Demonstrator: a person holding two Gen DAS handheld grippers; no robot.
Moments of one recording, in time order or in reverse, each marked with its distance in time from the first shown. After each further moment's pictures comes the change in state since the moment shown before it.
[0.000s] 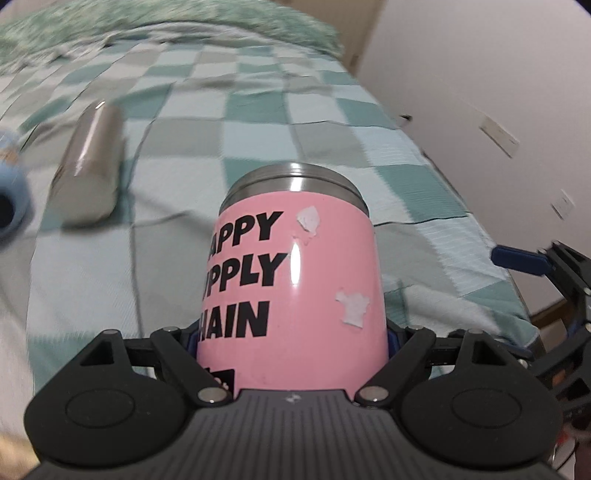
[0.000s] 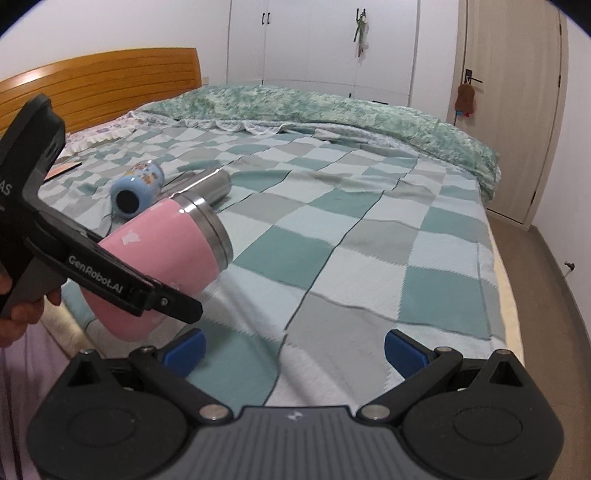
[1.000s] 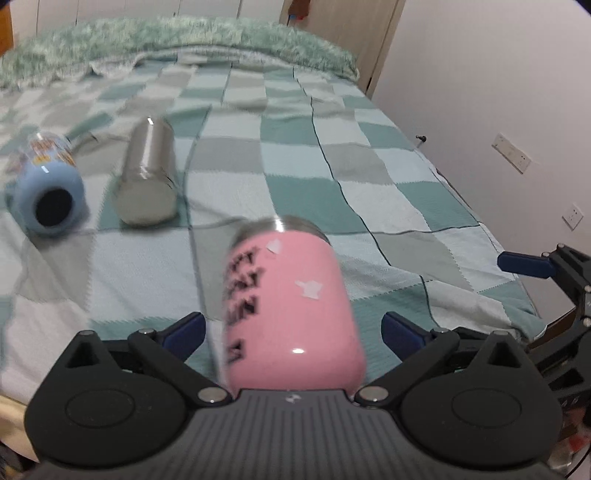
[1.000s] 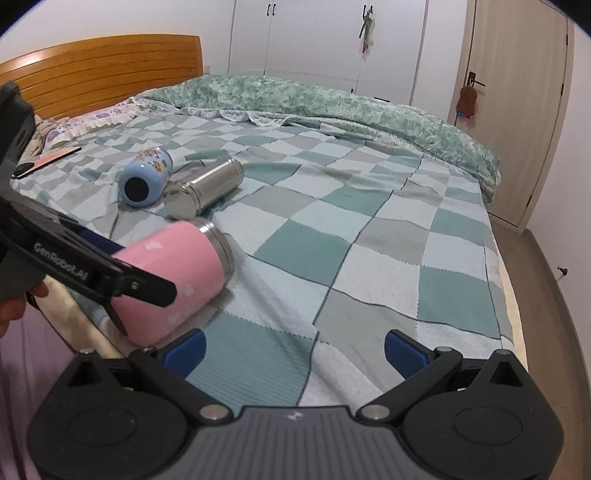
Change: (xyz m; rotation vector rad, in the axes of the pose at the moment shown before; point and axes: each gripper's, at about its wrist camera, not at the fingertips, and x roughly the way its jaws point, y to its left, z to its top) left arm -0.047 0.023 -0.013 0.025 -0.091 0.058; right arm -0.002 0.036 0.010 -0.032 0.022 -0.041
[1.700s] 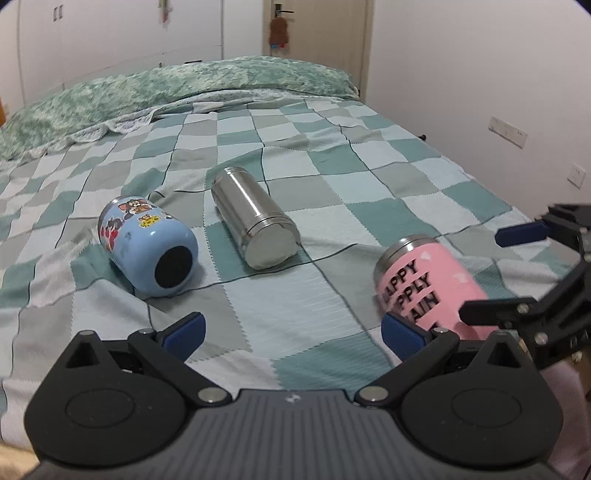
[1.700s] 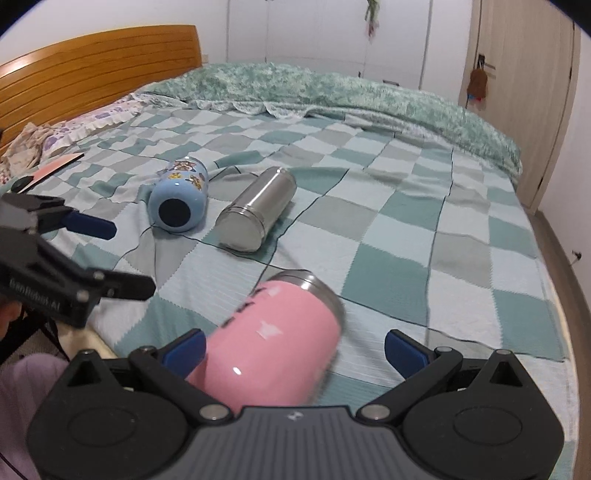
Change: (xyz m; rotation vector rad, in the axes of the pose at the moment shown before) left arm -0.038 0.109 0.012 0.209 -0.077 0.038; right arm 0.044 0.093 0.068 0.067 0.079 0.017
